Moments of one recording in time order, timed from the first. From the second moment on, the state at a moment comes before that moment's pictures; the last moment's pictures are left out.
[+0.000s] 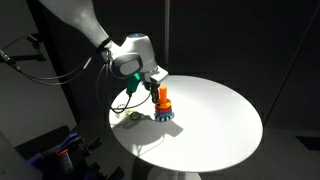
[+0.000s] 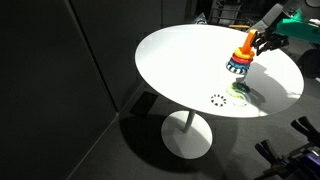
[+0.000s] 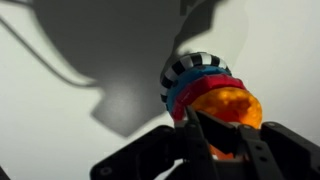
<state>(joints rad) 0.03 0.23 -0.16 -2.38 0.14 2.85 0.51</state>
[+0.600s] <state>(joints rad) 0.02 0.17 -0.13 -2.36 0.11 2.62 0.36</state>
